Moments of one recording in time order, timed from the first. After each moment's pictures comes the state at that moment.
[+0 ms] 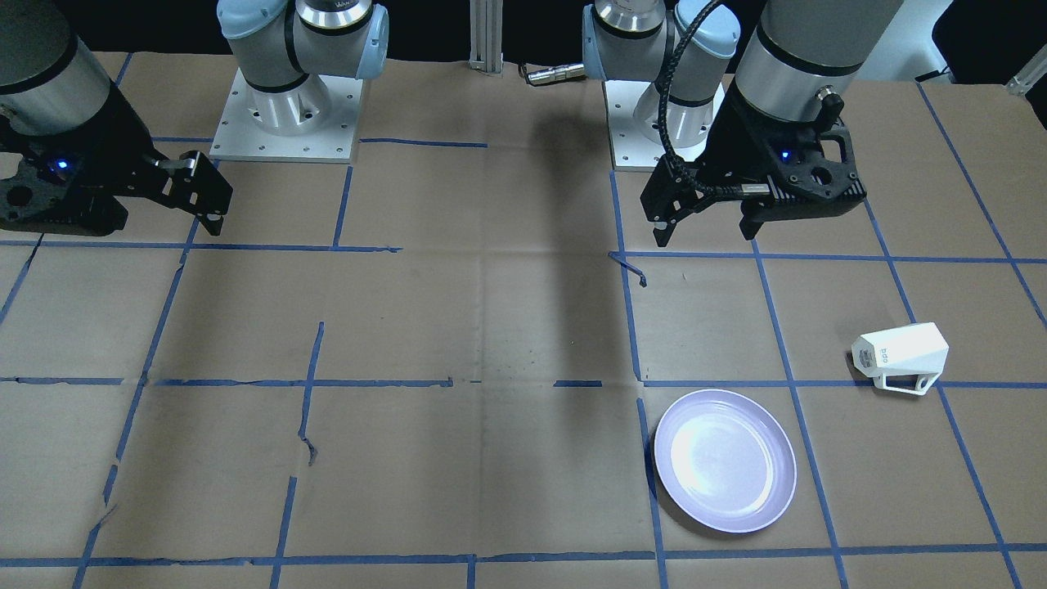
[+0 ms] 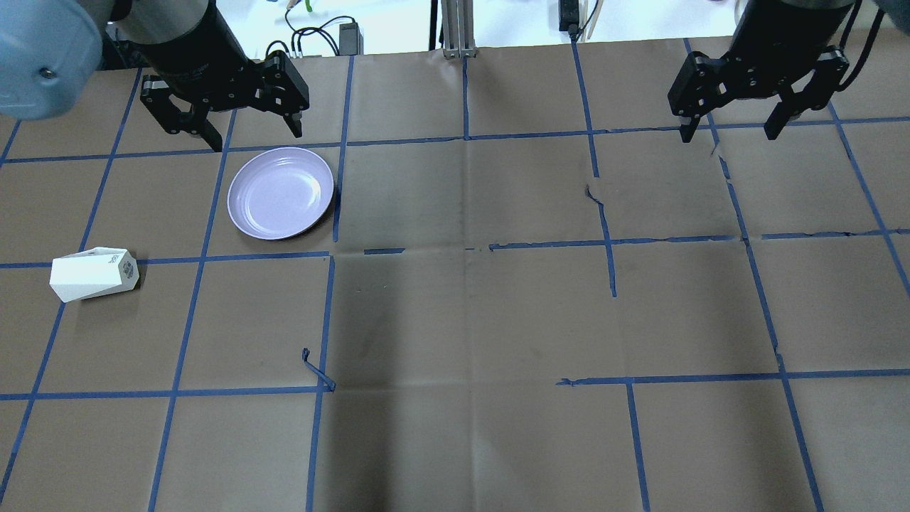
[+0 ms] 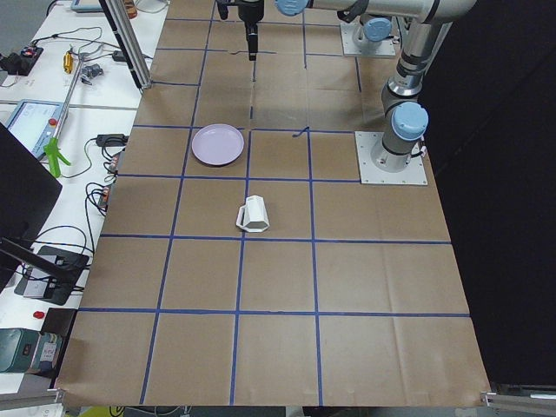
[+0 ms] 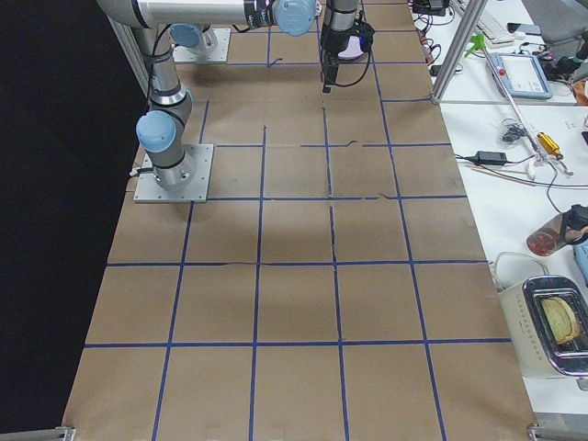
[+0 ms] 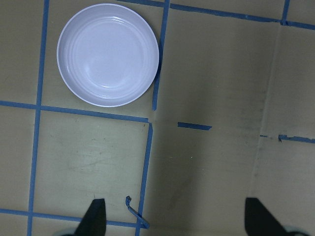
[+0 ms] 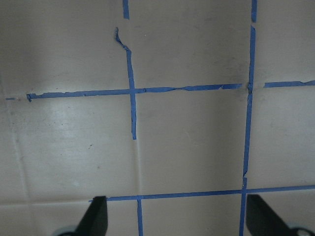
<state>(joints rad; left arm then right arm) -1.59 -1.65 -1.45 -1.57 1.55 -0.16 1.47 -1.48 1.43 -1.44 -1.60 -0.06</state>
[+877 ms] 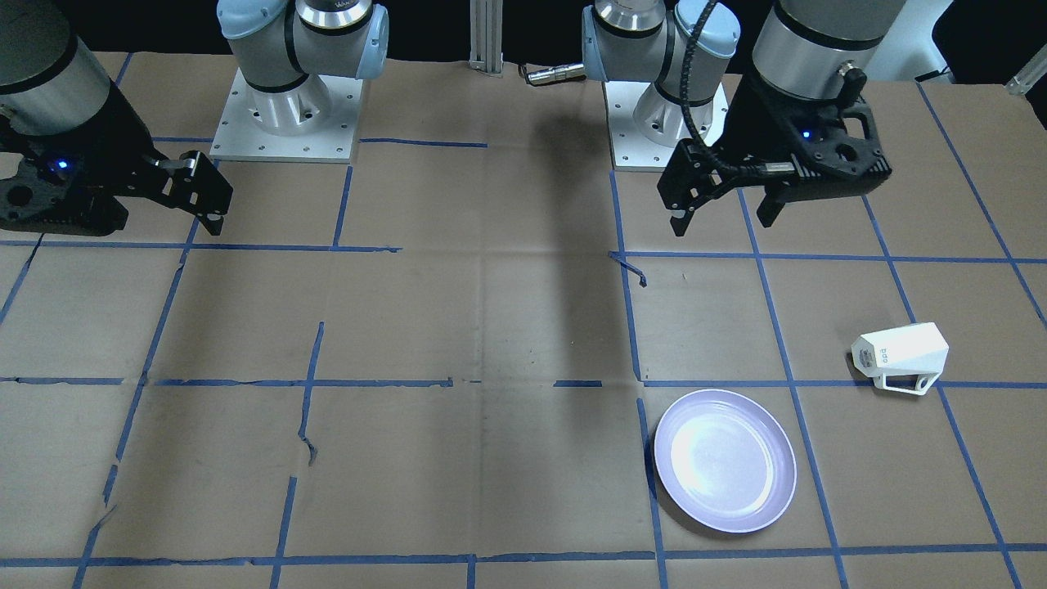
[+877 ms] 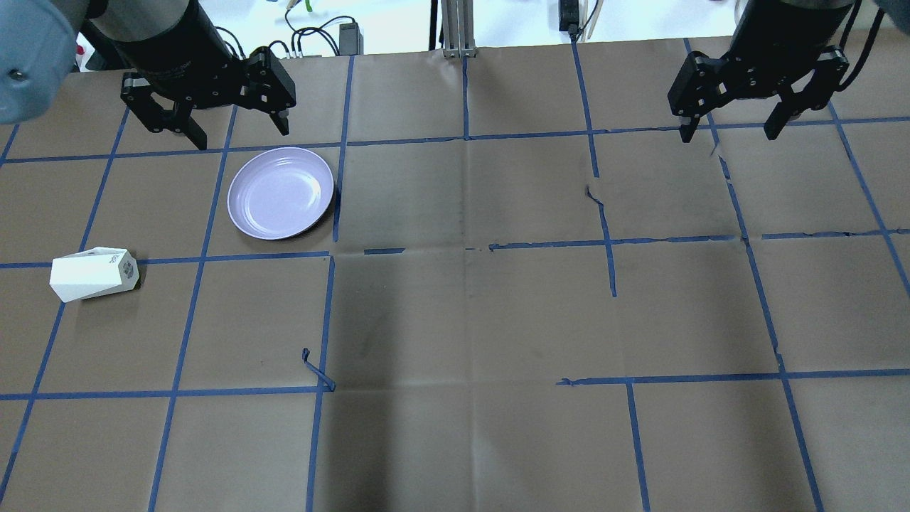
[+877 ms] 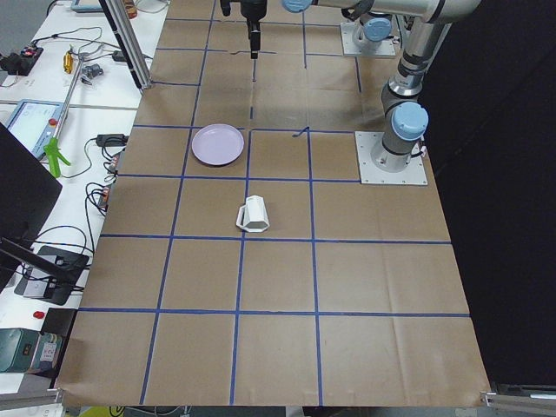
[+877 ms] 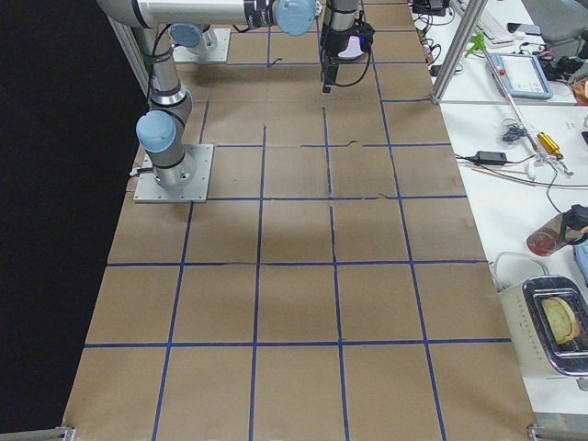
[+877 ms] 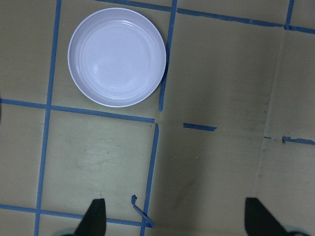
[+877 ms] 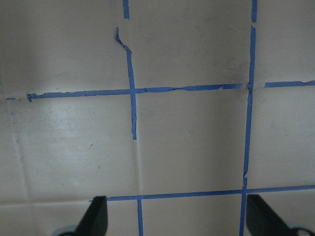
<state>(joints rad) -1.55 -1.62 -1.46 -1.58 1.56 -0.16 1.47 -1.48 1.43 -1.44 -1.60 -0.06</state>
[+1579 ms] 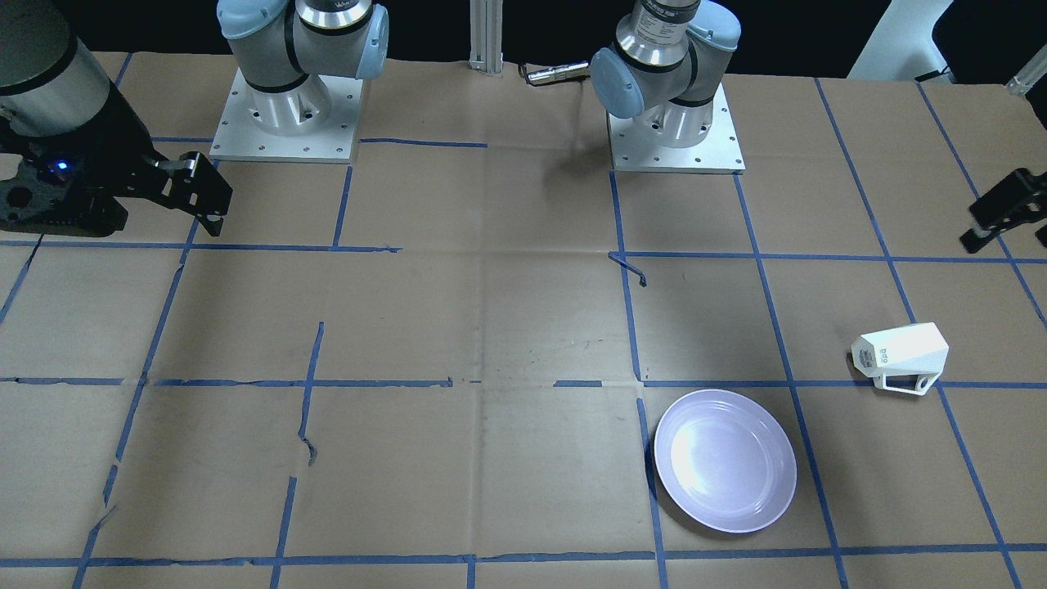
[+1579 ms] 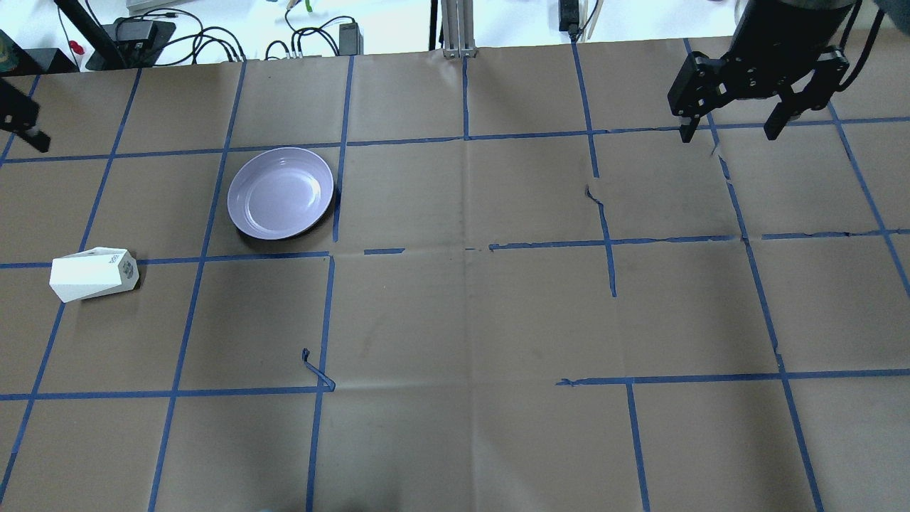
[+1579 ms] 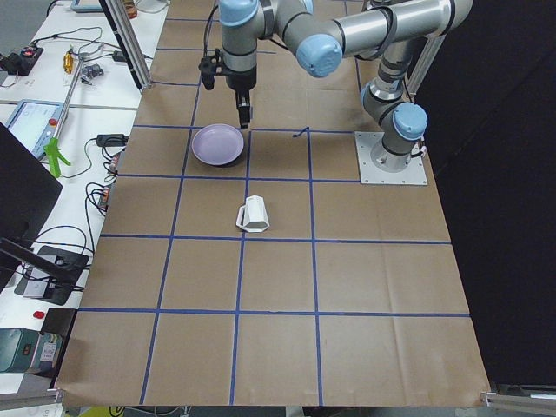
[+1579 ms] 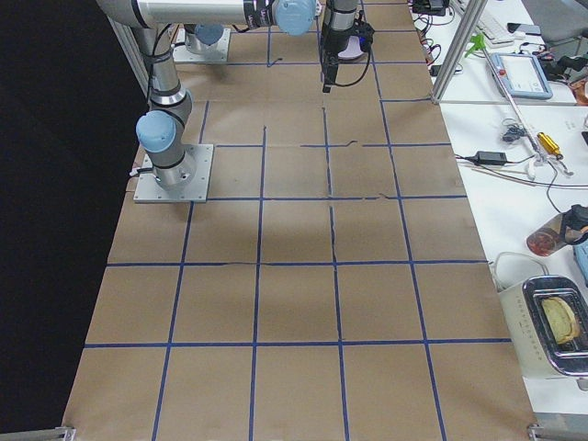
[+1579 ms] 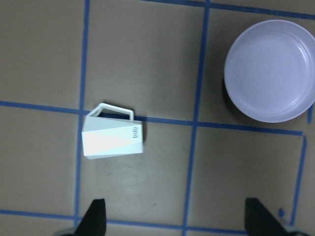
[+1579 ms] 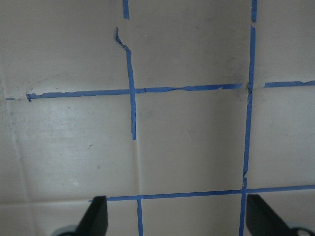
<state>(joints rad) -0.93 -1.70 -1.42 -1.58 1.55 0.57 1.47 -1.48 1.43 -1.44 -1.60 -0.06</state>
